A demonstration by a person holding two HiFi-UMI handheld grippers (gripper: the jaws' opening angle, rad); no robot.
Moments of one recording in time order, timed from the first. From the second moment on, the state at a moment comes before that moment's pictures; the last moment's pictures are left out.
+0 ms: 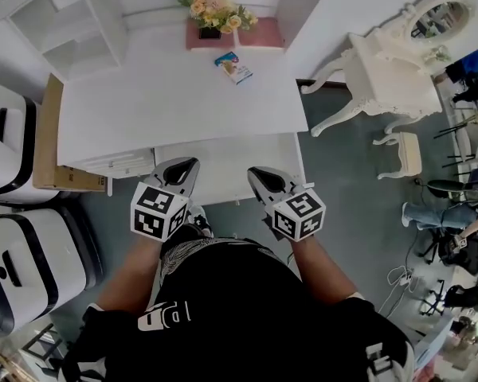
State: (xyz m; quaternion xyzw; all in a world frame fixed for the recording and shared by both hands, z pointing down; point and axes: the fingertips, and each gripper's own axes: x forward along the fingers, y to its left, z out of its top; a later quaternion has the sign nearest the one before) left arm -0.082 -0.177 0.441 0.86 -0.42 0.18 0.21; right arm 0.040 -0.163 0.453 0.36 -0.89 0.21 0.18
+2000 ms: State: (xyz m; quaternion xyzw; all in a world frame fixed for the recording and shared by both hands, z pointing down) left arm -0.150 -0.249 0.500 0.73 -0.57 0.23 0.29; right arm 0.028 -0.554 0.623 0.31 -0.85 0.11 0.41
